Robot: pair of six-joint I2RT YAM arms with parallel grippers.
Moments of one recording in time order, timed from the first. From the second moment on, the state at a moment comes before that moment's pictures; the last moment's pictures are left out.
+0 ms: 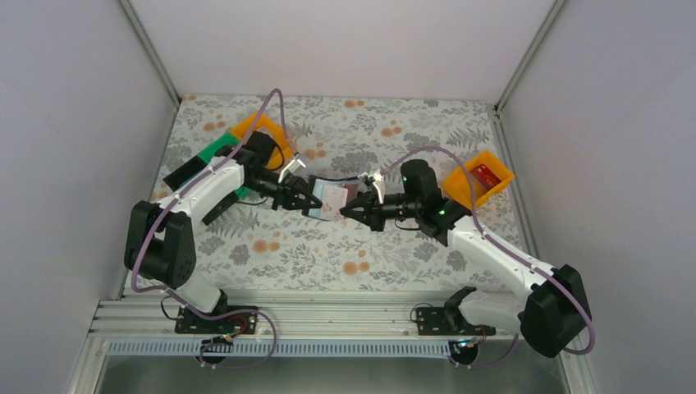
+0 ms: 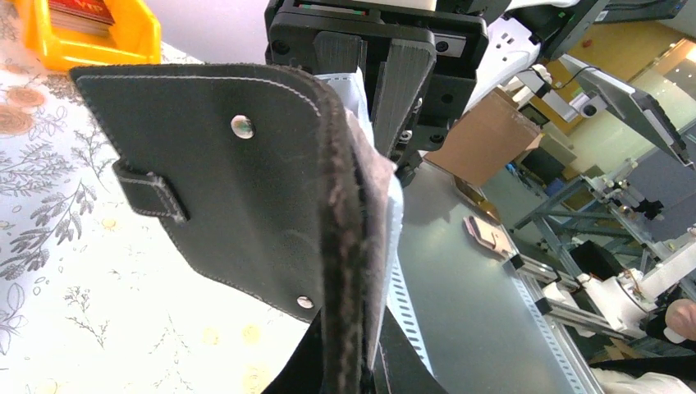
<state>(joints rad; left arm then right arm) -0.34 1.59 1.18 -0.98 1.40 0.75 0.61 1.17 0.79 -0.11 -0.82 0.16</state>
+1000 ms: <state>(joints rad) -0.29 1.83 1.03 -0.61 1.35 0.35 0.43 1.10 0.72 -0.32 -0.66 0.18</state>
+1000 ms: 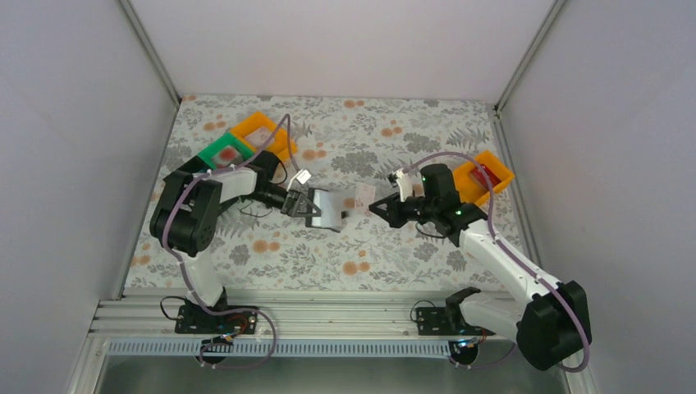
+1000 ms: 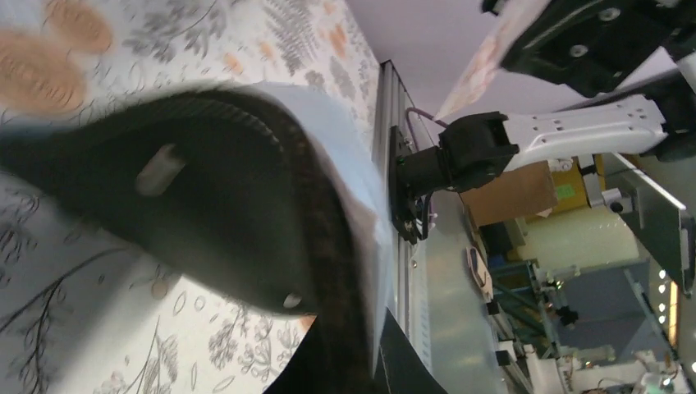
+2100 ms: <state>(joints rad) -0.20 1.81 1.02 -0.57 0.83 0.23 0.46 1.26 0.84 -0.25 -0.71 0.40</state>
